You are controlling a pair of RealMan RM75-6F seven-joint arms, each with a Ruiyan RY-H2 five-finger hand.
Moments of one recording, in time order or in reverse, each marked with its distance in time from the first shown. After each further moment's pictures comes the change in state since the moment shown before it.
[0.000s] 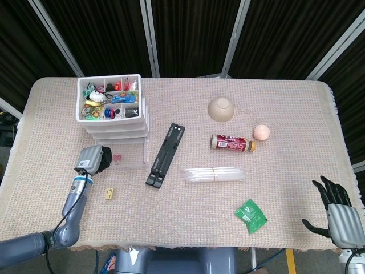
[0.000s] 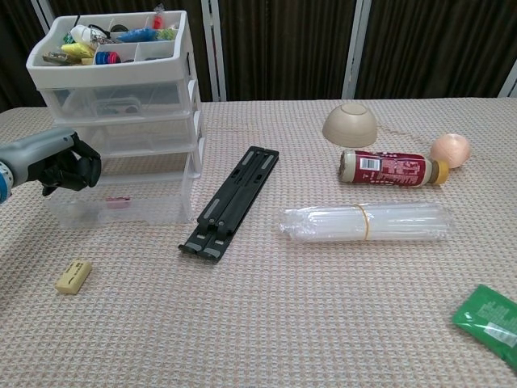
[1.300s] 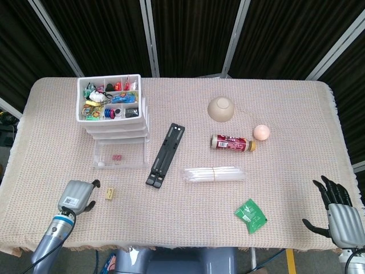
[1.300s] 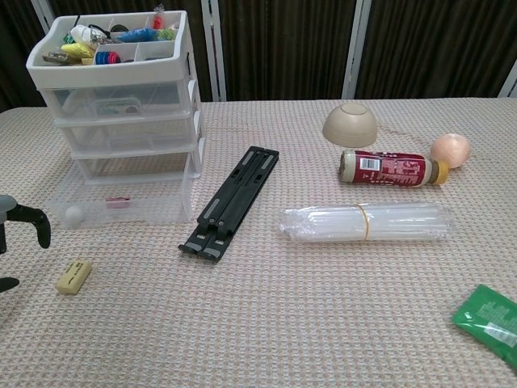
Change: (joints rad) left arm 0.181 0.192 0.282 -0.336 0.208 0.175 0.419; right arm -0.001 -0.002 0.002 -0.003 0.005 0.001 -0.010
